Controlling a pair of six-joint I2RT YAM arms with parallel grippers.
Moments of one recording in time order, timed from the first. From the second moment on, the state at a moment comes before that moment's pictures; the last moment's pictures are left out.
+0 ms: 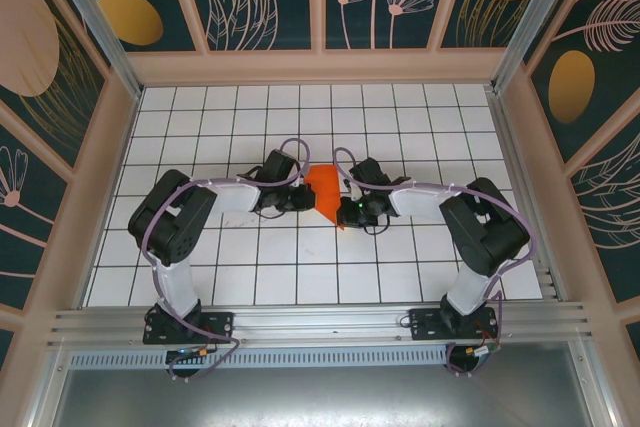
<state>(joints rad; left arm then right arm) -0.57 1.88 0.94 -0.01 0.38 -0.54 0.63 1.73 0.86 -0.27 -0.38 0.59</state>
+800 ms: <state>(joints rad) -0.44 1.71 0.93 -0.08 0.26 -0.52 0.63 1.69 0.84 -0.25 -0.32 0.53</state>
